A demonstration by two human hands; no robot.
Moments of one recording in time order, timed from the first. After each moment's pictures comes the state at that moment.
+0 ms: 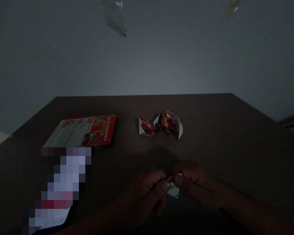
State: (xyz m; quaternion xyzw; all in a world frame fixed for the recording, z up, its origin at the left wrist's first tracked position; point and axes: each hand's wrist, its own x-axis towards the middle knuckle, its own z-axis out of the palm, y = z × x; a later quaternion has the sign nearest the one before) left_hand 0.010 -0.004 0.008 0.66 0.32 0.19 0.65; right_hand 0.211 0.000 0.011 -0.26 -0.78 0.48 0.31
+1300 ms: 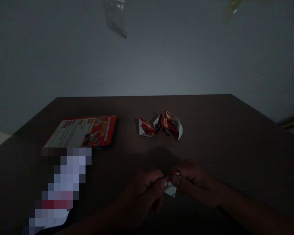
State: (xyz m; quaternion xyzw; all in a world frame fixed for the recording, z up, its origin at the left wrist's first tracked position) left_hand 0.010 -0.006 0.005 0.63 0.35 0.23 0.65; right_hand 0.207 0.004 0.012 -0.25 -0.77 0.50 0.31
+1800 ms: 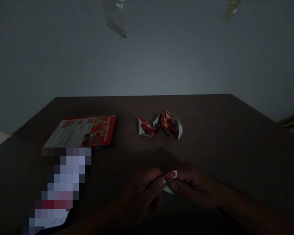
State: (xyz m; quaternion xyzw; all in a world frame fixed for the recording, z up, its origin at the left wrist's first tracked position) left_hand 0.009 -0.005 0.003 0.63 0.35 0.25 0.65; right_hand 0.204 0.003 0.020 -0.22 -0.79 0.50 0.29
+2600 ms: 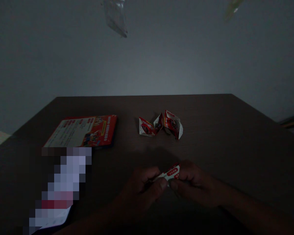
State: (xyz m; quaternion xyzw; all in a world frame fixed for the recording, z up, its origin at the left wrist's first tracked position) left_hand 0.008 -0.002 0.007 0.66 0.38 0.25 0.60; right_hand 0.202 0.005 0.022 -0.22 -0.75 0.55 0.29
